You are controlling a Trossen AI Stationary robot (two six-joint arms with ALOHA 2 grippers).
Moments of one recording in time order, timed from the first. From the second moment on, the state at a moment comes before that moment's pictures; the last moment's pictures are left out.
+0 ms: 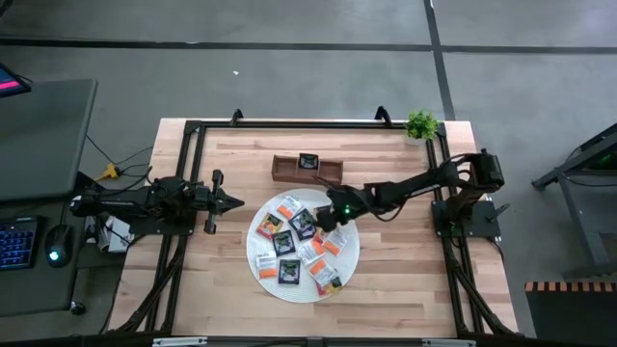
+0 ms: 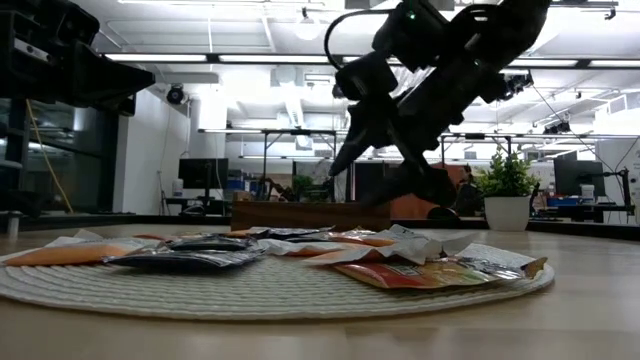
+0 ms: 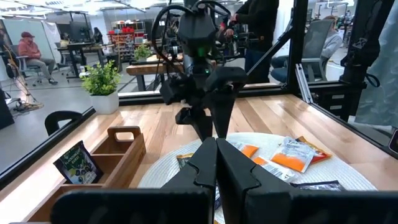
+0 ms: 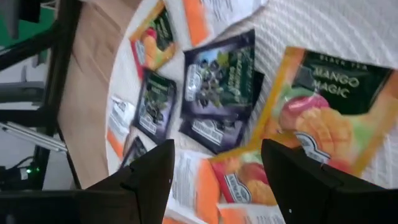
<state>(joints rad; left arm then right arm) -0.03 0.01 0.01 0.01 0.01 0.07 0.02 1.73 0.86 0.12 -0.12 1.13</state>
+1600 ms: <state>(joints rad) -0.03 0.01 0.01 0.01 0.01 0.07 -0.02 1.87 1.07 -0.08 -0.15 1.13</state>
